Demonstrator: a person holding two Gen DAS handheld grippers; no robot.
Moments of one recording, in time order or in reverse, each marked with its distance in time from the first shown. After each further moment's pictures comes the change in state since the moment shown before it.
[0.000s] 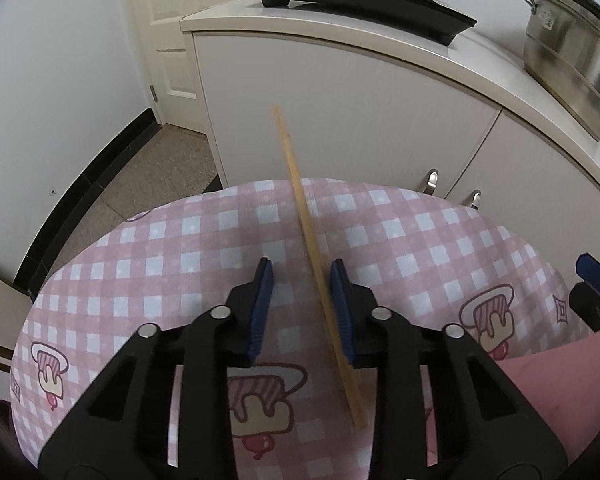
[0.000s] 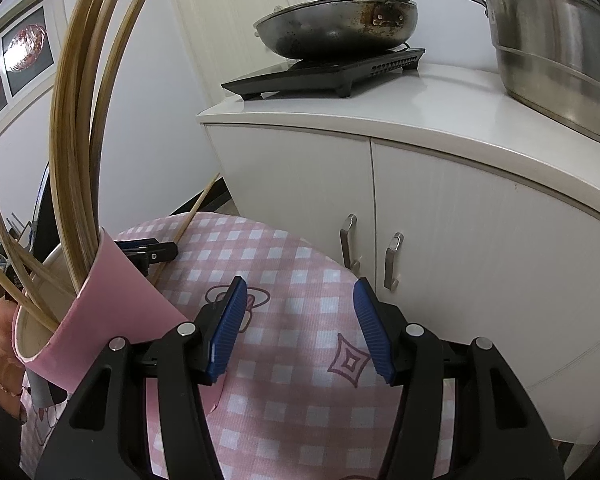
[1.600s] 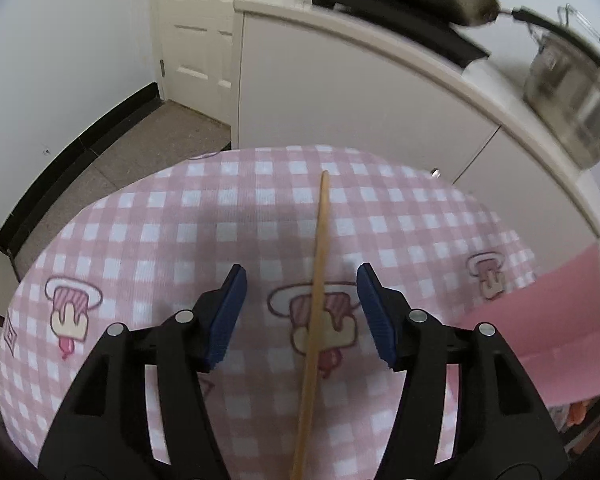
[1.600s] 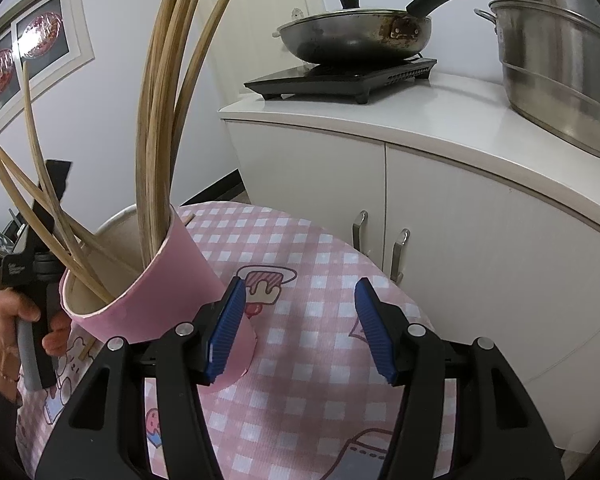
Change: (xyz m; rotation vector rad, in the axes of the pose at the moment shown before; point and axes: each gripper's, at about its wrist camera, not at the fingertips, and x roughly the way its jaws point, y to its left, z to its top) left arm -0.029 0.056 -0.036 -0.121 0.013 -0.072; right arm -0.030 0.017 -0.008 -0.046 0.005 0.017
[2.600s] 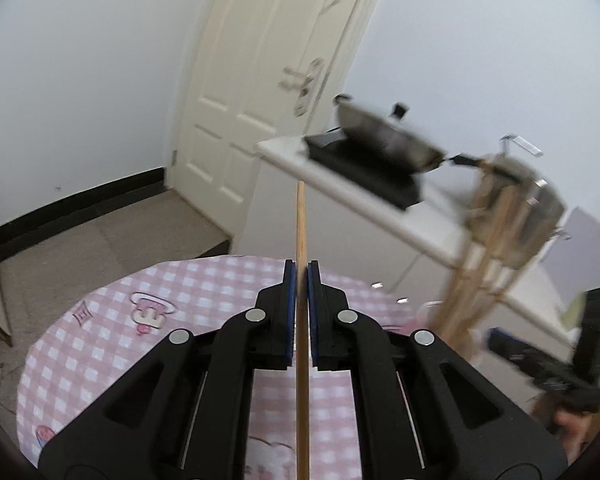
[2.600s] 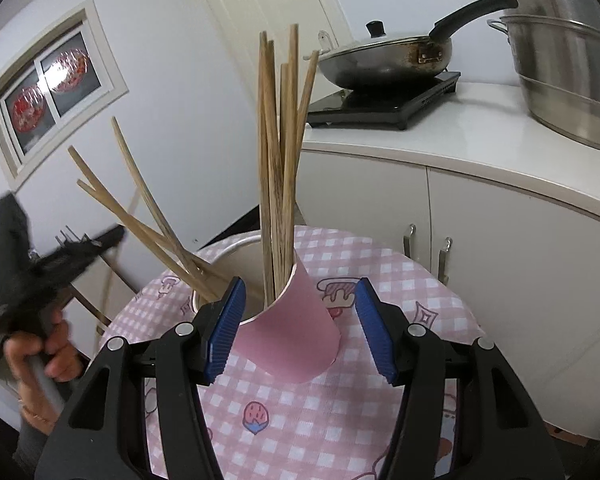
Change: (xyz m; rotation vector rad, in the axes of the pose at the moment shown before) left arm -0.168 0.013 -0.050 -0.154 -0.486 -0.132; right arm -0.052 0.027 0.014 0.071 -0.048 0.162
